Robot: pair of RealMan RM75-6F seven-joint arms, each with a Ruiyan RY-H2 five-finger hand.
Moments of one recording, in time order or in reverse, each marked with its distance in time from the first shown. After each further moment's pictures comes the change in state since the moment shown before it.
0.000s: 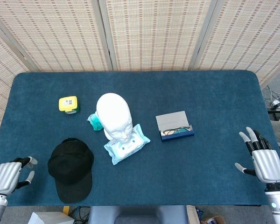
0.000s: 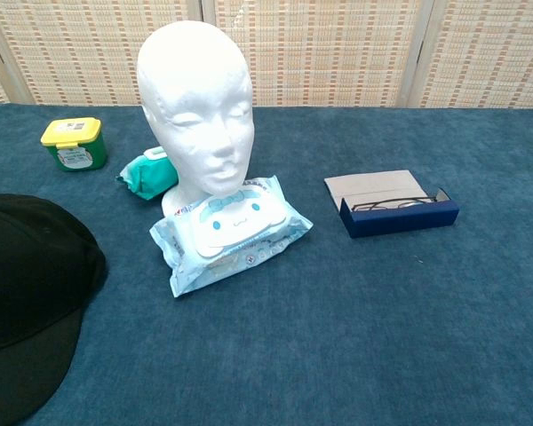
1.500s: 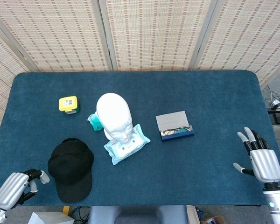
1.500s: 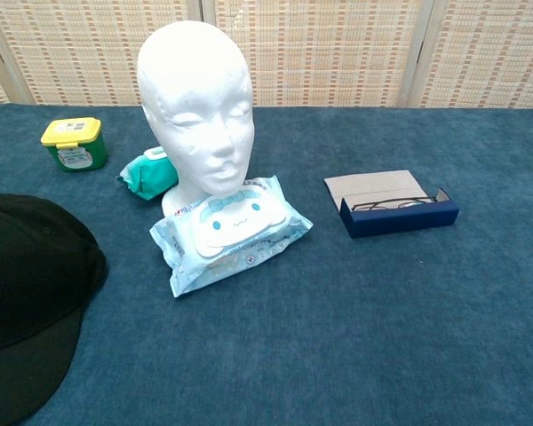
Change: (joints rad) left arm -0.002 0.160 0.140 -0.083 0.359 0.068 -0.386; right arm 0.005 -0.003 -0.001 -0.012 0.006 -0.007 -0.023
